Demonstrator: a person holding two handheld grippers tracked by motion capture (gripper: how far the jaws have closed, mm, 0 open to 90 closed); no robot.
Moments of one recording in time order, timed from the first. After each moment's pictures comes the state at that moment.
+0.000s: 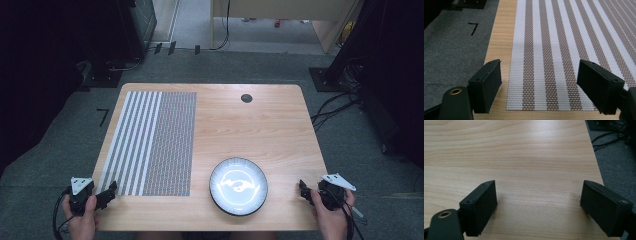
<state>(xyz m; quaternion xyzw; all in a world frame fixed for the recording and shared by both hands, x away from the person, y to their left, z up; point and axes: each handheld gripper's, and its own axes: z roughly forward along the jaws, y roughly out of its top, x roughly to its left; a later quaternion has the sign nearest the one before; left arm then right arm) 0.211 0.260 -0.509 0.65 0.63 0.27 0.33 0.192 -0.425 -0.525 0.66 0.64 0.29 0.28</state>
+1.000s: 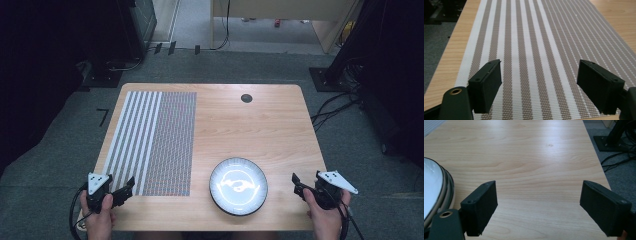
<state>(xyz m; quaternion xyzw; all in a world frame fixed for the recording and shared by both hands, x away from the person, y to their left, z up) 0.210 0.205 -0.485 0.66 0.59 0.26 0.38 0.183 -0.386 -0.477 0.63 0.62 0.37 0.29</state>
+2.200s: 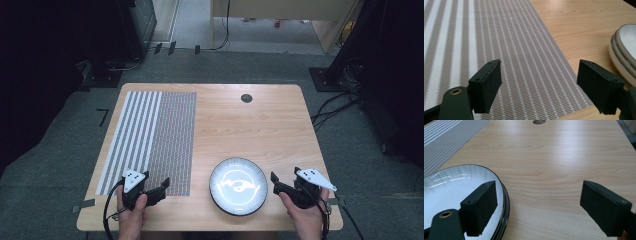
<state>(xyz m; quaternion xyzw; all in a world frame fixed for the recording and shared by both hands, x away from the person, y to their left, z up) 0.211 0.113 -0.479 0.71 0.52 0.19 0.43 0.188 -0.331 -0.464 0.59 0.64 0.41 0.27</state>
